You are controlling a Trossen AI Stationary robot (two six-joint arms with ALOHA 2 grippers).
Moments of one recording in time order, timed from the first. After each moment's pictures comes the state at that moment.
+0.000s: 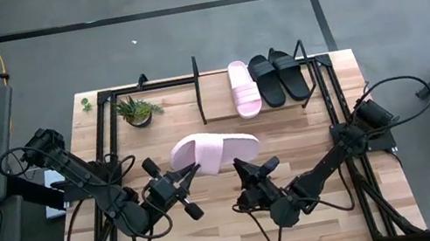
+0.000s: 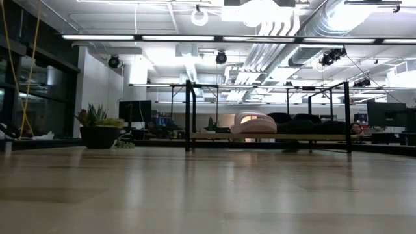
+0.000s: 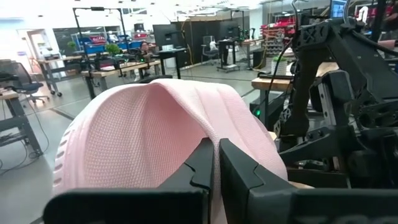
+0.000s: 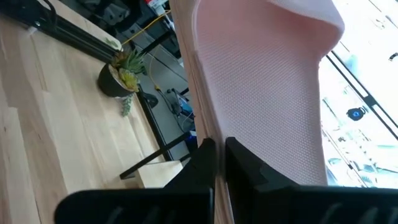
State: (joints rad) left arm -0.62 1.47 1.12 0.35 -1.40 0.08; right arm 0.62 1.88 1.32 0.46 1.56 -0.82
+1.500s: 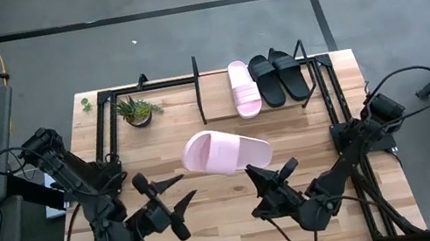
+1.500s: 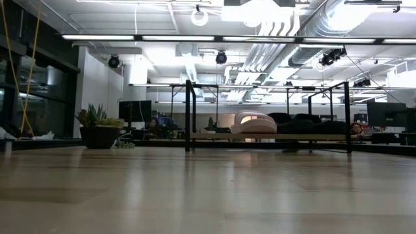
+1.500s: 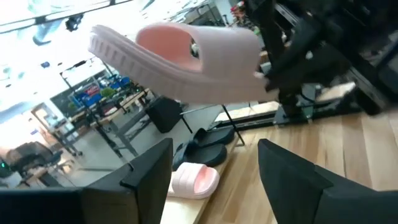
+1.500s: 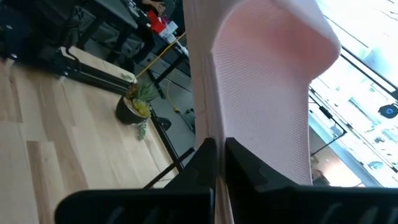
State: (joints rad) left arm -0.77 1.46 1.12 0.29 -1.45 0.45; right arm 0.72 1.77 1.32 0.46 1.56 -0.79
